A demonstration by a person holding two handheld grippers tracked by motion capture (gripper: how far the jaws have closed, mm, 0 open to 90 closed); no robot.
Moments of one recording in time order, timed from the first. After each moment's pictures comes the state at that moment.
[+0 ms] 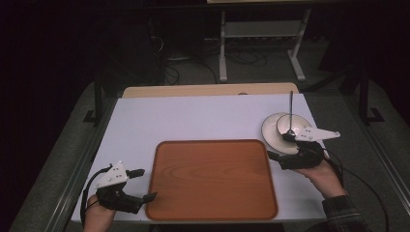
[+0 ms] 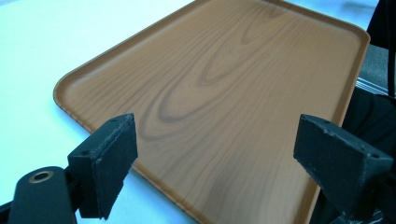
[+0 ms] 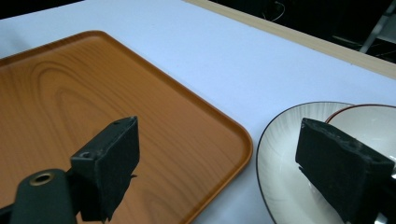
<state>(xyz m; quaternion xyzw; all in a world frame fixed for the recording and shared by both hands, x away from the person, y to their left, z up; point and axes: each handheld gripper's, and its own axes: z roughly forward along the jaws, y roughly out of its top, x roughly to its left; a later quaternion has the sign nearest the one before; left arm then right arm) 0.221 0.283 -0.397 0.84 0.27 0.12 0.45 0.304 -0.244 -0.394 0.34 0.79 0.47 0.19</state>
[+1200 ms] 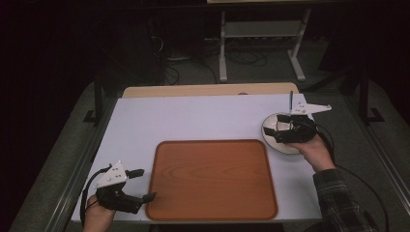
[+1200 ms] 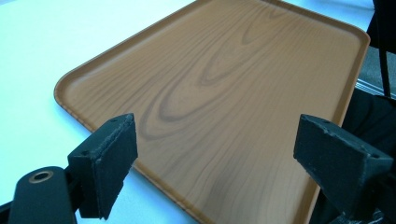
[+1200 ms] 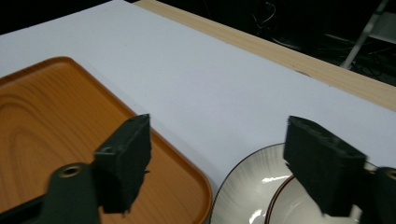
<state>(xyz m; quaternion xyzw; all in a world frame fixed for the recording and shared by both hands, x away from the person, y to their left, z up) 0.221 0.284 -0.397 0.84 0.28 0.12 0.45 0.367 -0.242 -0.374 0.36 0.78 0.47 0.18</state>
